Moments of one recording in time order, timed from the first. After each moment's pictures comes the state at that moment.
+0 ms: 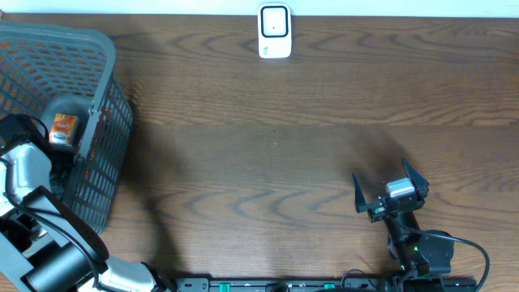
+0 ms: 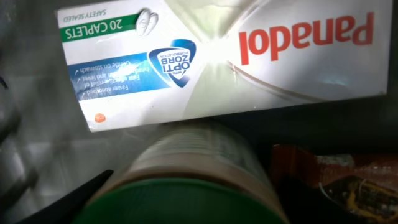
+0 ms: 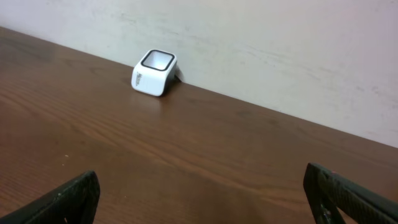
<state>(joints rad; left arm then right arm) 0.67 1.74 1.11 -0.77 -0.17 -0.63 0.05 0.01 0.01 -0.05 -0.21 -0.22</state>
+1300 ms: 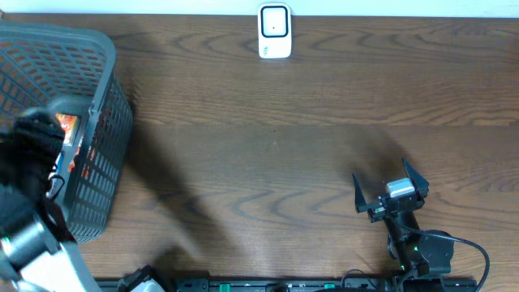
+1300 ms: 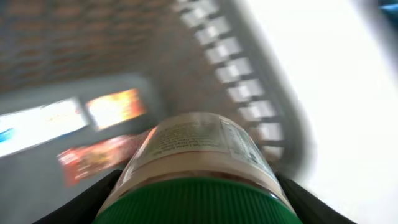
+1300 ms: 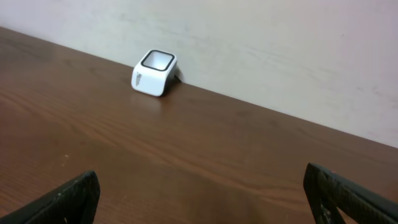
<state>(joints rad) 0.67 0.94 1.10 -0.66 0.28 -0.62 0.05 0.01 0.01 -0.05 -0.21 -0.22</state>
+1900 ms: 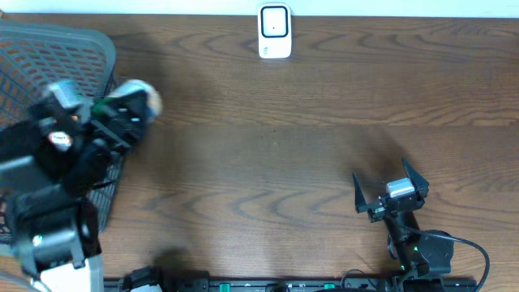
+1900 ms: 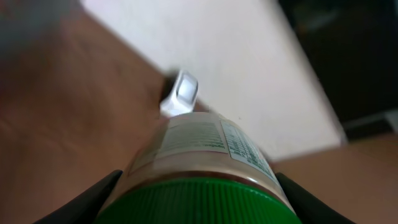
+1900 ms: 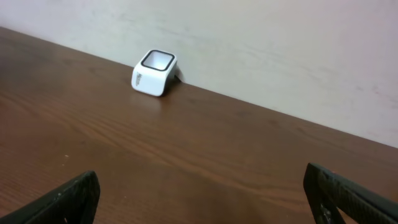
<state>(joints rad) 0.27 0.90 1.10 -0.62 0.63 -0.71 0.05 0.01 0.01 -0.05 -0.21 -0.22</state>
